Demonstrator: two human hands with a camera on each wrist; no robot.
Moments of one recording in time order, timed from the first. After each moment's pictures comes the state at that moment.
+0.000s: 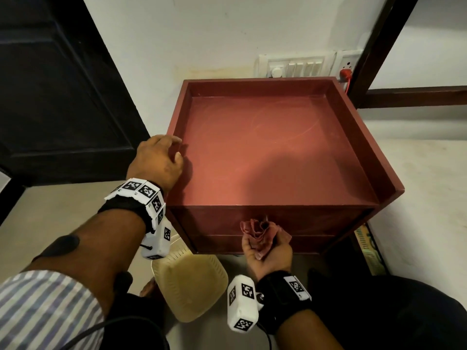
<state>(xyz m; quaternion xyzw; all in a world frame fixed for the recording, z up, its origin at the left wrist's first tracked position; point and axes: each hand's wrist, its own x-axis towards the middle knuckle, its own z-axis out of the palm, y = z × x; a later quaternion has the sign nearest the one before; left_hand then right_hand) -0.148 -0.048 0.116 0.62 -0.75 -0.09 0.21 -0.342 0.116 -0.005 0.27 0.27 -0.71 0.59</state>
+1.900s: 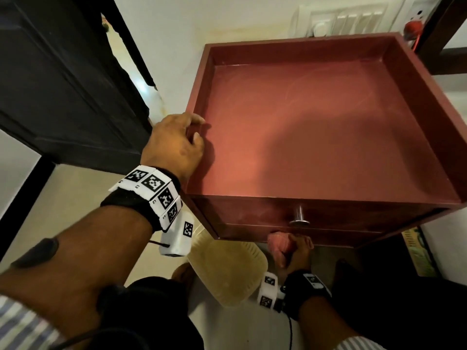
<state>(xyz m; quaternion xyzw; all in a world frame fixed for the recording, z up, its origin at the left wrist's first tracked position) -0.148 -0.045 0.114 0.62 -0.73 -0.12 0.27 -0.351 0.111 -0.157 0.17 0.48 -0.64 0.58</state>
